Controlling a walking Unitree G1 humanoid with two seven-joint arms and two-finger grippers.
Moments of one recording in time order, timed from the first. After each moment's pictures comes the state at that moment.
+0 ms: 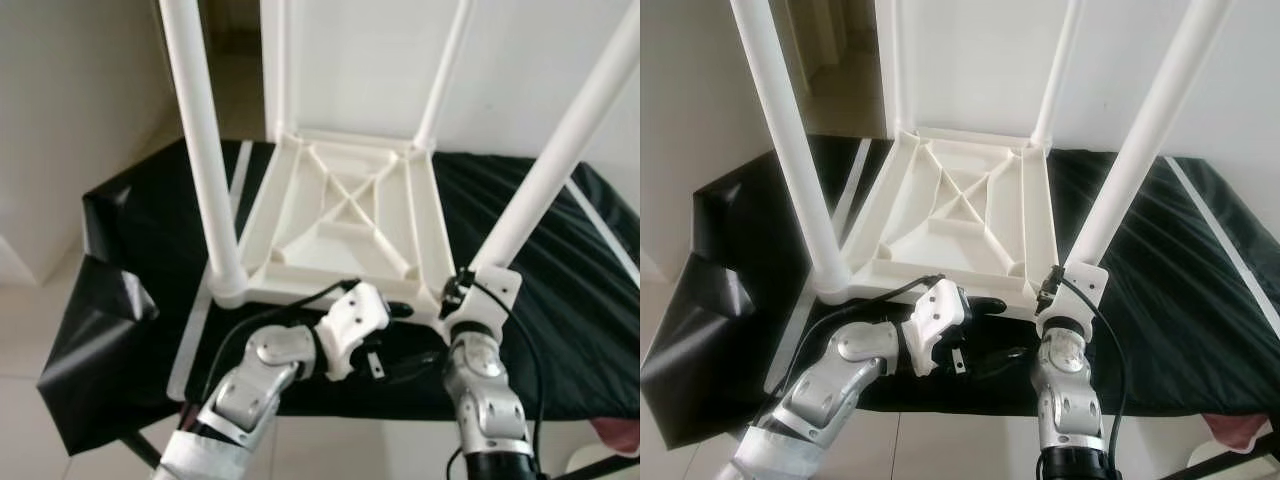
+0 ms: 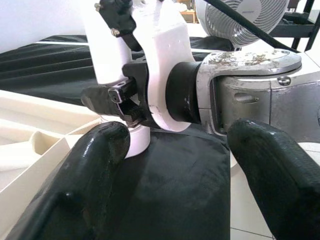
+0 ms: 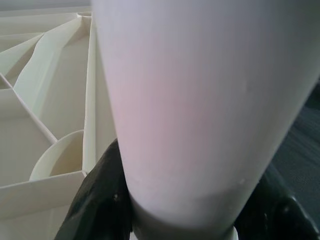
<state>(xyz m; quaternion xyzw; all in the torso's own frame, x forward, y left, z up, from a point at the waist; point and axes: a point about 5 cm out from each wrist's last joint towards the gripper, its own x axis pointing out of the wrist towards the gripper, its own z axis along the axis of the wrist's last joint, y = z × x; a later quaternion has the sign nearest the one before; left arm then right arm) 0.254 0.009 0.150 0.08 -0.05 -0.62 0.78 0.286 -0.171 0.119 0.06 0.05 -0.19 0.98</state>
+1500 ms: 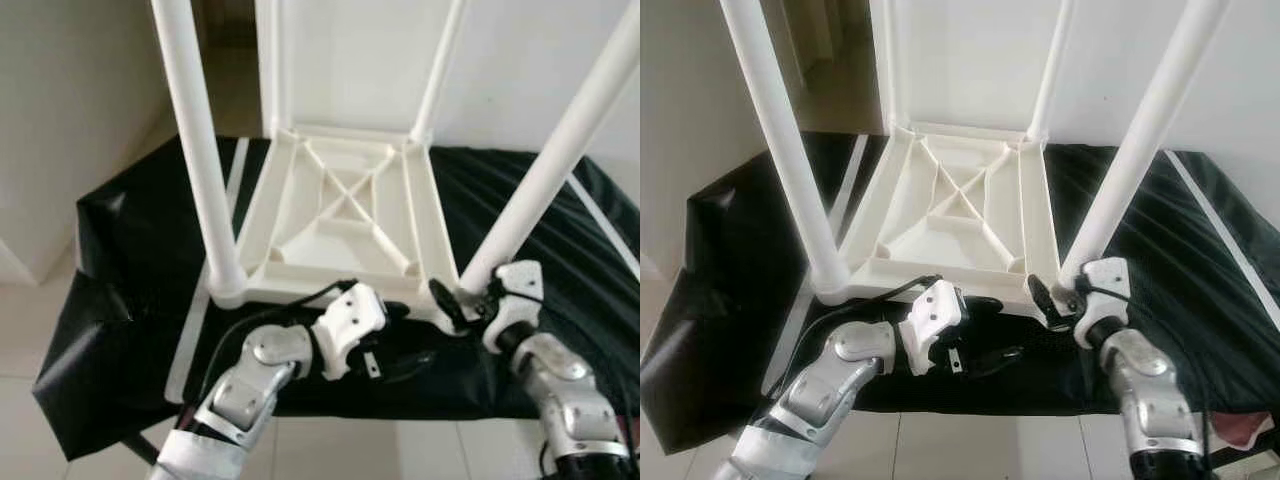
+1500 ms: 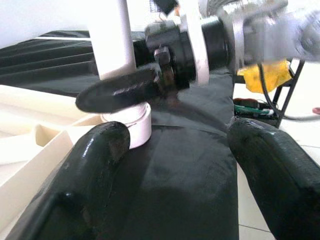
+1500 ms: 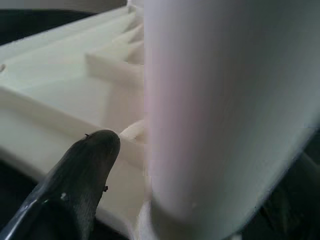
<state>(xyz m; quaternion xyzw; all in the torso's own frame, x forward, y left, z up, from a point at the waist) 0.255 0.014 0.148 0.08 -0.05 -0.61 0.78 0.281 -0.226 0.141 -0.04 0.01 0.18 0.98</state>
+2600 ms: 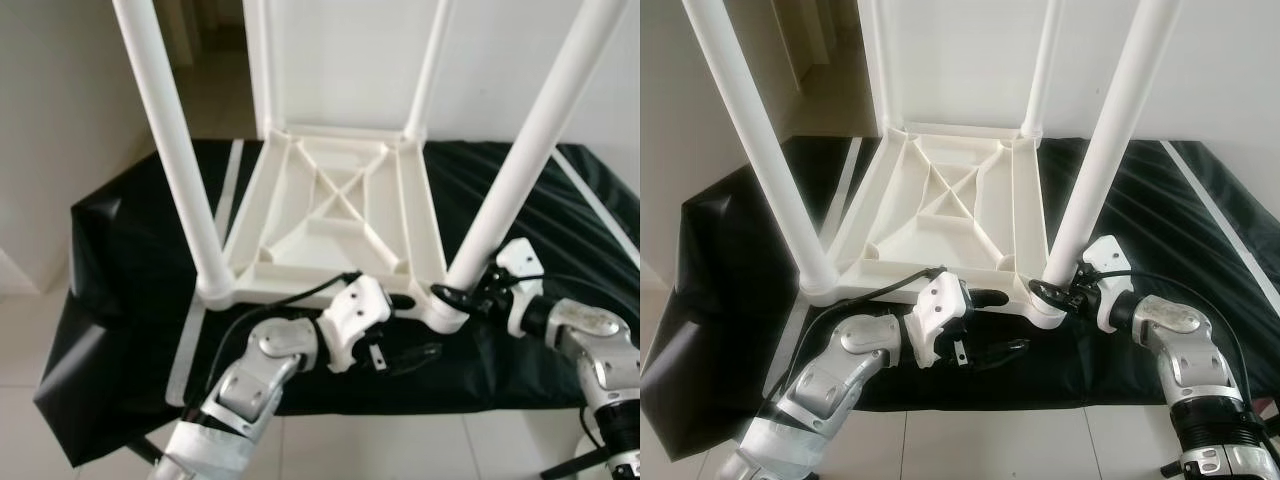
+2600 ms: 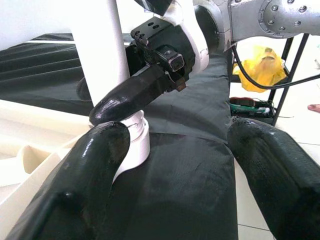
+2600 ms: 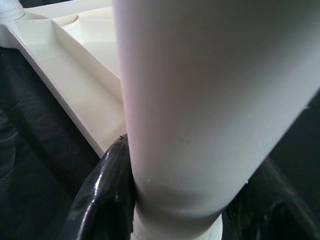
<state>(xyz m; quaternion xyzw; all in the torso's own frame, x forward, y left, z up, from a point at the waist) 0.259 0.011 0.153 0.08 -0.05 -0.62 0.78 0.298 -0.232 0.149 -0.13 0.07 0.36 0.92</state>
